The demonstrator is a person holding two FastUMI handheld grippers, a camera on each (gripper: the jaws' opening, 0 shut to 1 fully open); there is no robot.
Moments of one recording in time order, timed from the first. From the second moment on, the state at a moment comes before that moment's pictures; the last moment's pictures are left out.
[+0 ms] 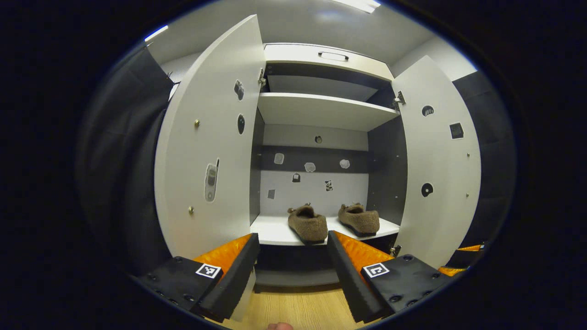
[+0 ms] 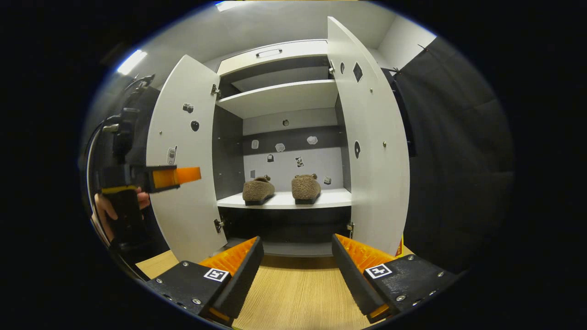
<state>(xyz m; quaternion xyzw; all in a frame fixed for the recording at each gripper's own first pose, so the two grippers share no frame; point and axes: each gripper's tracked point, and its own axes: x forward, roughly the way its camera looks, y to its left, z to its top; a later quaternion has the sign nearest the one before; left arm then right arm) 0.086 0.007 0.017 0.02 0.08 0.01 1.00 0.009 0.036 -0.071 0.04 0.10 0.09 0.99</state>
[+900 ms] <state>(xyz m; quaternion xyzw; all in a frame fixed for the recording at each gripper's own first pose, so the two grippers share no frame) -0.013 0.001 -0.058 0.00 0.10 0.01 0.99 0.003 -0.042 -0.006 0.00 0.03 0.02 1.00</state>
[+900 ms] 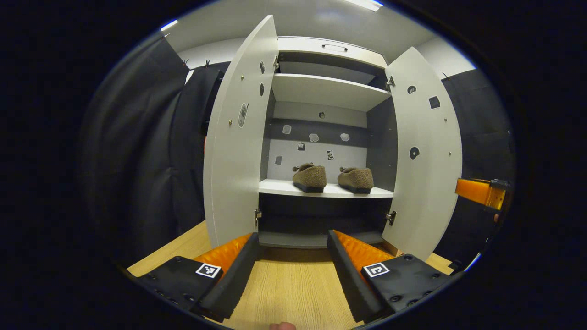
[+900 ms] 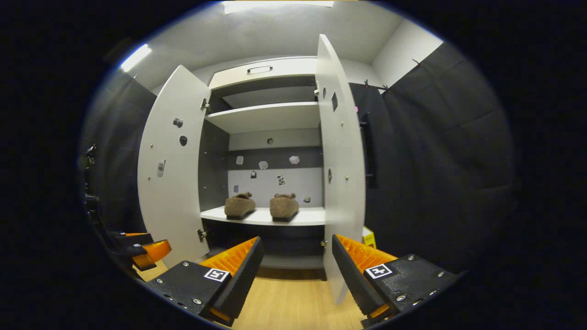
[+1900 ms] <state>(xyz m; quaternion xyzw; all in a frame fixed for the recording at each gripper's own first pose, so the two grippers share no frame) -0.032 0.022 -0.056 0.00 0.09 0.04 0.99 0.091 -0.182 0.109 -0.03 -0.02 -0.09 1.00</state>
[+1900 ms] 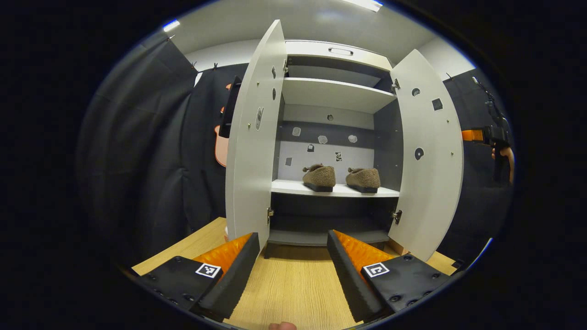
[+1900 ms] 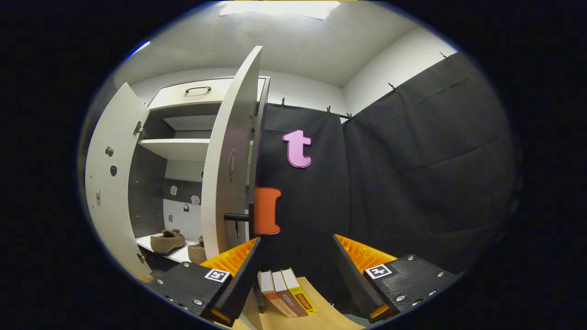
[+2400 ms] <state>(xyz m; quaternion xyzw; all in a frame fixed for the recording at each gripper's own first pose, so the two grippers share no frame) -0.026 0.016 -0.052 0.00 0.08 0.02 1.00 0.085 -0.144 0.110 -0.04 -0.02 -0.06 1.00</state>
